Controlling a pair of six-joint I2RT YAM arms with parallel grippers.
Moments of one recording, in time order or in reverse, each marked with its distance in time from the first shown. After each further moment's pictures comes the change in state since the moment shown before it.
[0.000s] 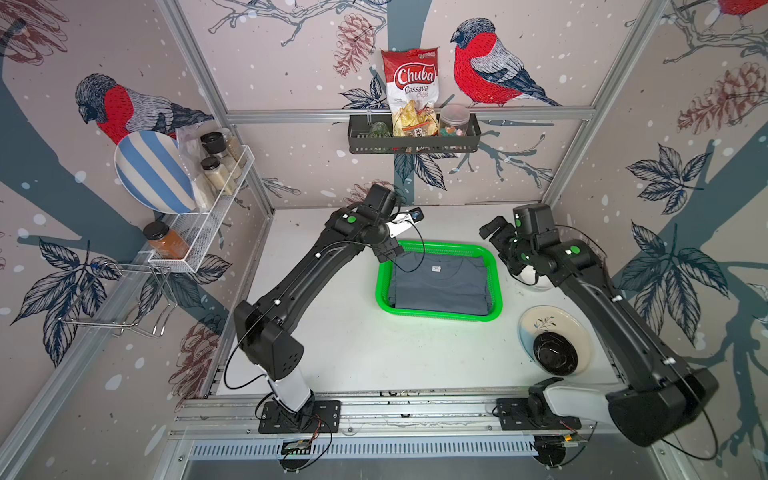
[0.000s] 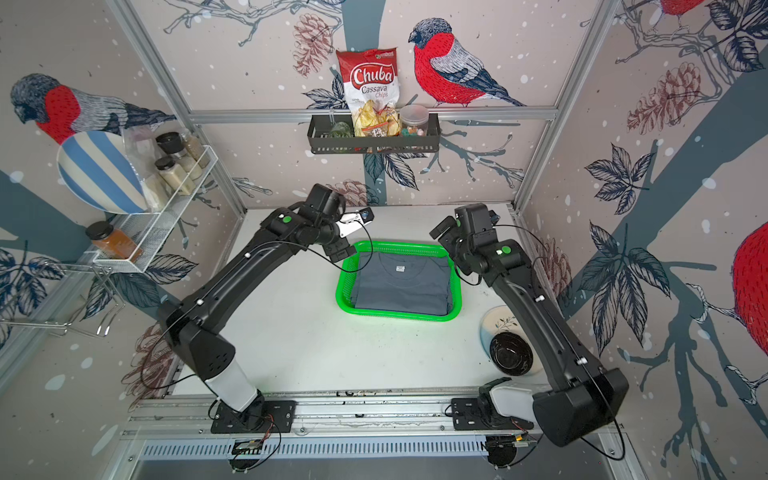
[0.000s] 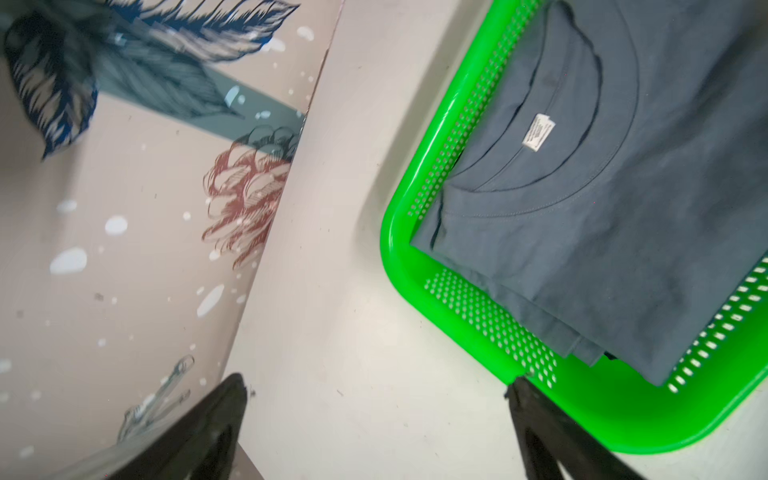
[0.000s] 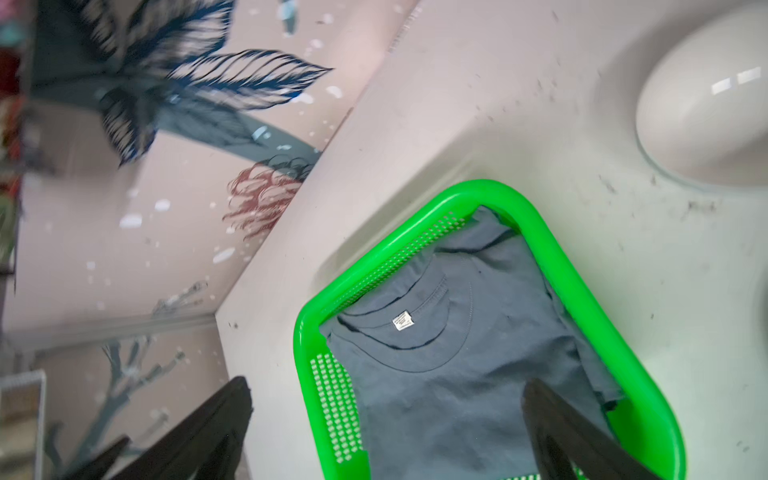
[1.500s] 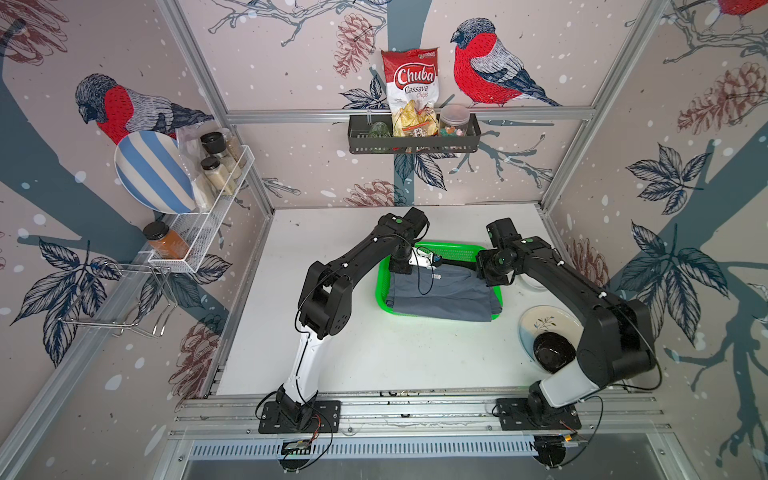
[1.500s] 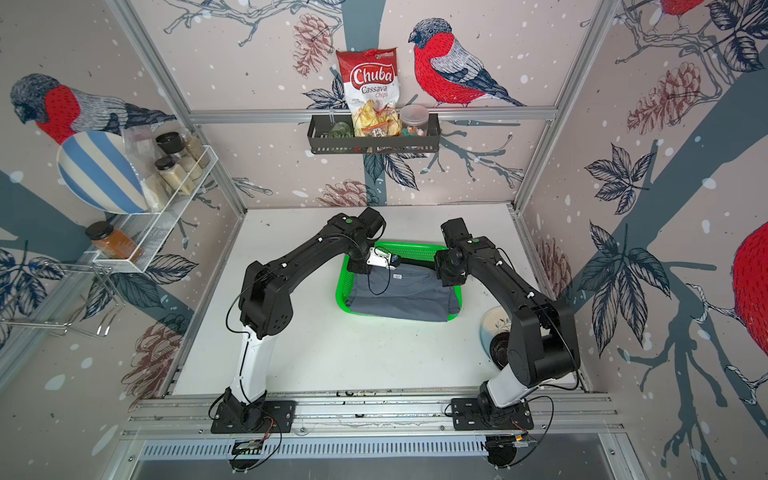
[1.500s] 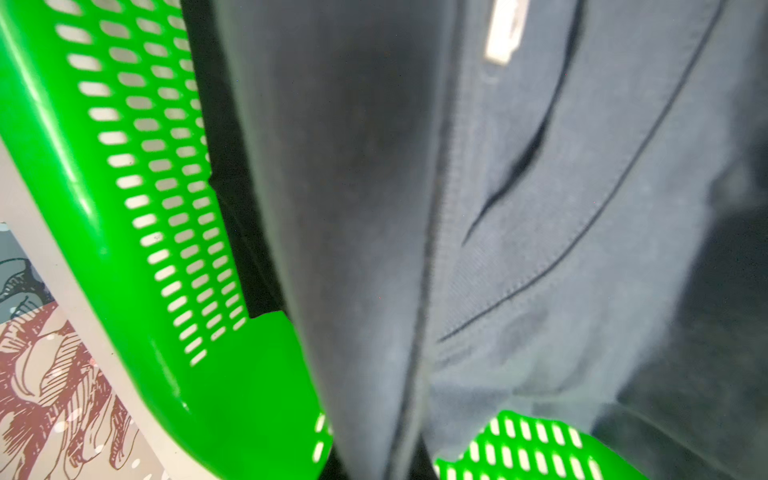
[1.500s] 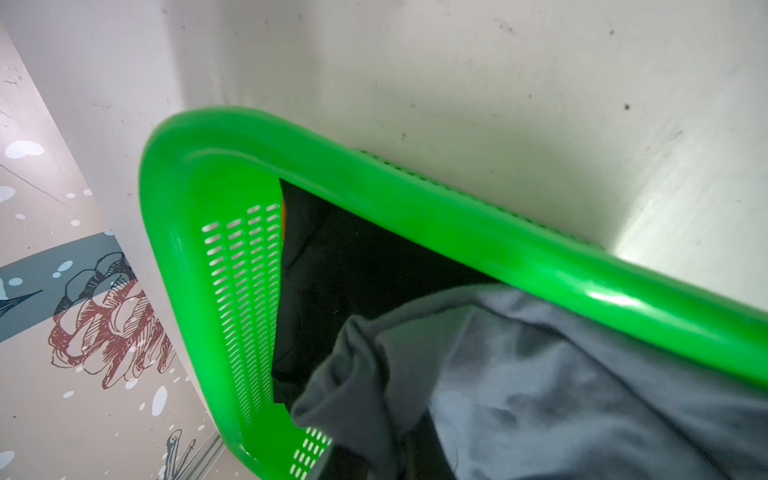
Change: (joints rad) left arm -0.074 0.528 0.242 -0.188 0.082 0.481; right arm -0.150 0.353 -0.122 -0.008 -0.238 0.715
